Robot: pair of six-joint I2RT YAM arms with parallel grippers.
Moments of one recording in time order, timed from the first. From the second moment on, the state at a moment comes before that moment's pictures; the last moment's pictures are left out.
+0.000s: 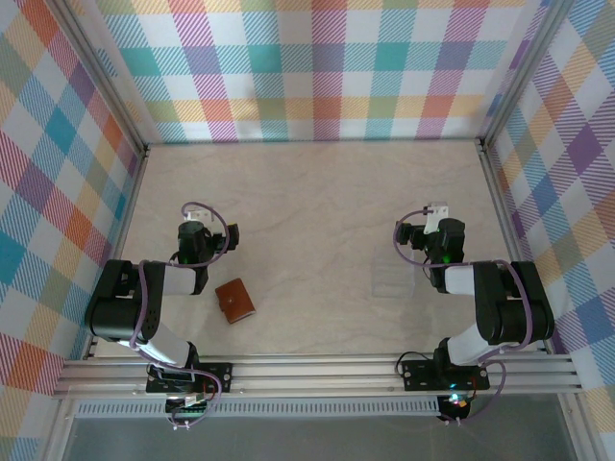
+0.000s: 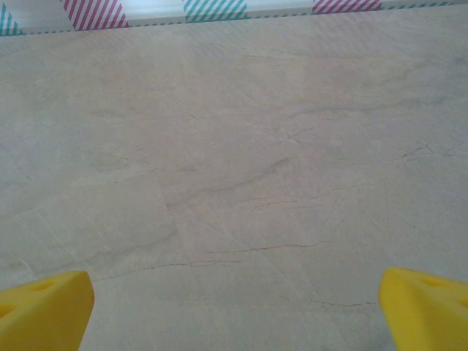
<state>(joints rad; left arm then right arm) -0.06 1.57 0.43 0.68 -0.06 -0.10 0.02 1.53 0.41 0.71 -0.11 0.04</state>
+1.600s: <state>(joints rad) -0.42 1.35 0.82 -0.38 -0.17 -0.44 0.02 1.28 0.85 -0.65 -0.19 0.31</state>
